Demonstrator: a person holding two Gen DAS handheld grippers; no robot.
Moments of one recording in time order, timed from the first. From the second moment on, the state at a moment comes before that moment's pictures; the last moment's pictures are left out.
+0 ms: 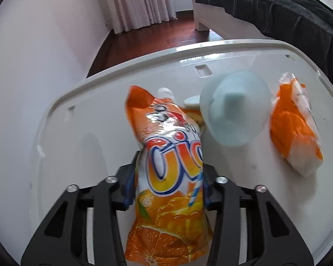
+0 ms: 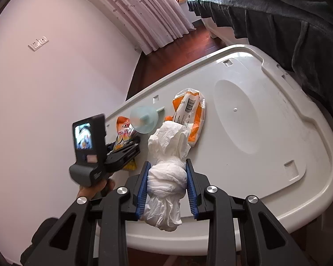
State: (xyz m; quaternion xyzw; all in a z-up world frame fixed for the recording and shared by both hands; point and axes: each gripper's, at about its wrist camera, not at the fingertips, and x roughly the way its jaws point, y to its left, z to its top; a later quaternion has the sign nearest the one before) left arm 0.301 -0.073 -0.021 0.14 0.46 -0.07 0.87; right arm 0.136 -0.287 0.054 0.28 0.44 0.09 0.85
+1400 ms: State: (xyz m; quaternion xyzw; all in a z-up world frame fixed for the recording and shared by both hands) left arm -0.072 0.002 -0.032 0.05 0.50 -0.07 0.86; right arm -0.067 -0.211 -0.037 0.15 0.52 0.12 0.83
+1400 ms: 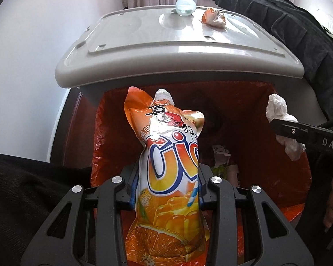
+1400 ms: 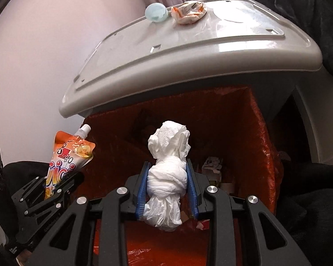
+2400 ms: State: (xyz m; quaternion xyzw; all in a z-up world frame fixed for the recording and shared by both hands) left arm -0.029 -0.010 -0.001 -0.01 0.47 -0.11 0.88; right arm 0.095 -0.254 0.026 0.23 0.50 0.09 0.83
